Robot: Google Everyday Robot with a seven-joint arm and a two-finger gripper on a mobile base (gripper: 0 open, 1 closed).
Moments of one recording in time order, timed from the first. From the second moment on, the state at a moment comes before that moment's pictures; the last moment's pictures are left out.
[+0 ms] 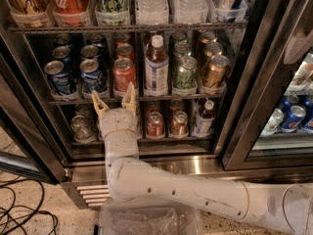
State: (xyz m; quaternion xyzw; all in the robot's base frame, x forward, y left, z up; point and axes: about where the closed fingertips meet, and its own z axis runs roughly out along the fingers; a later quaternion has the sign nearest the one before) arm 0.613 0.096 0.831 -0.09 0.62 0.02 0.78
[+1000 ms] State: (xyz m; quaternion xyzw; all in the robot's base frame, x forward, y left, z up) arm 0.618 0.070 0.857 -0.03 0.58 -0.02 0.81
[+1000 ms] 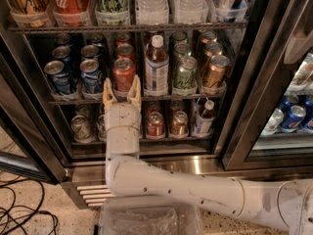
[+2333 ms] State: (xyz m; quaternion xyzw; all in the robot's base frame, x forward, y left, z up) arm 0.643 0.072 0.844 -0.03 0.61 -0.02 0.79
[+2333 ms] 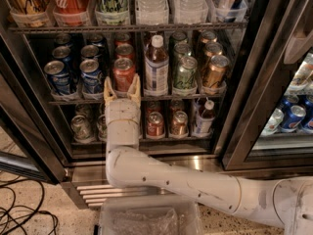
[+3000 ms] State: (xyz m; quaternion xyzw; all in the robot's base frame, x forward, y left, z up) arm 0.663 0.064 0.847 -0.02 0.61 -0.03 0.79
